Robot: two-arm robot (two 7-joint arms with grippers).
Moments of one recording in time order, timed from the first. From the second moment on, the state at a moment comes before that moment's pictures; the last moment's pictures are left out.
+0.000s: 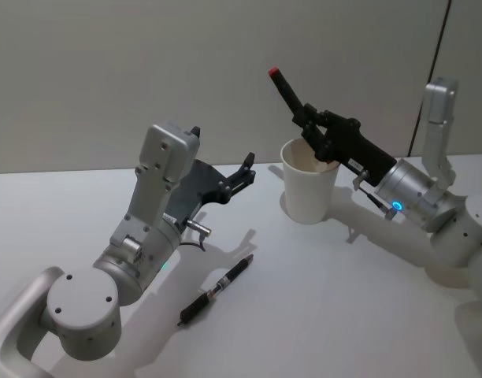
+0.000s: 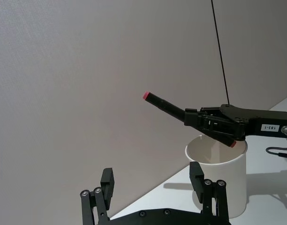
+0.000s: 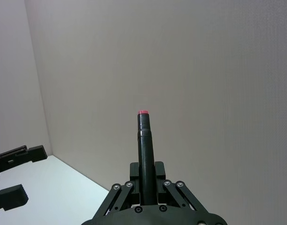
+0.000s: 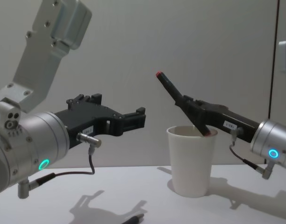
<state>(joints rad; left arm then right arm) -0.24 0.38 0.45 -1.63 -0.20 0.01 -0.01 0.78 0.07 -0.29 -0.52 0.55 -0.43 0.92</state>
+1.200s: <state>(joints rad) -0.24 0.38 0.45 -1.63 -0.20 0.01 -0.01 0.74 0.09 -0.27 -0.58 0.56 -0.39 0.87</state>
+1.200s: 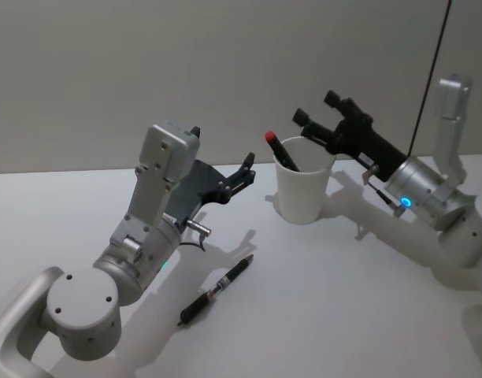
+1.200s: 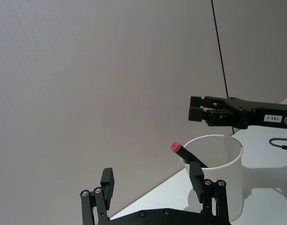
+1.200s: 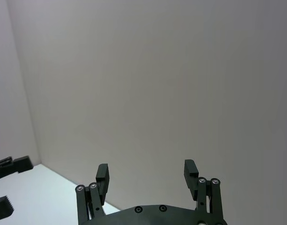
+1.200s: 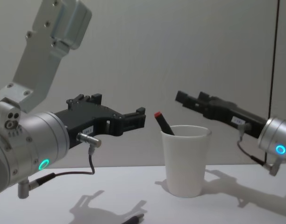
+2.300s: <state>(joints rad) -0.24 0.38 0.45 -1.63 -0.20 0.01 -0.01 0.53 0.16 -0.24 -0.94 0.51 -0.27 0.63</state>
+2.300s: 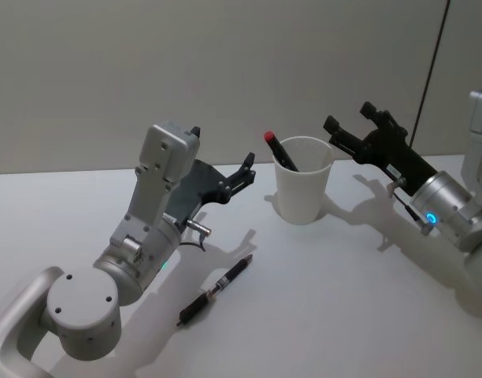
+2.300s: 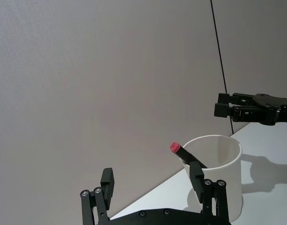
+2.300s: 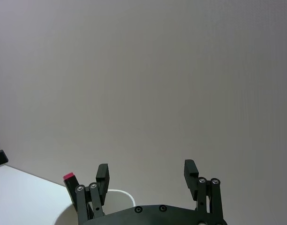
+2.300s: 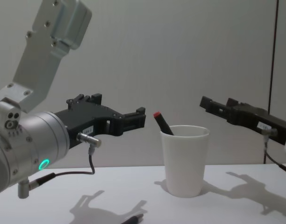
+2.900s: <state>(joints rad) -0.24 0.38 0.45 -1.63 -0.20 0.01 -0.01 0.37 0.21 -0.24 -1.18 0.45 -0.18 0.47</state>
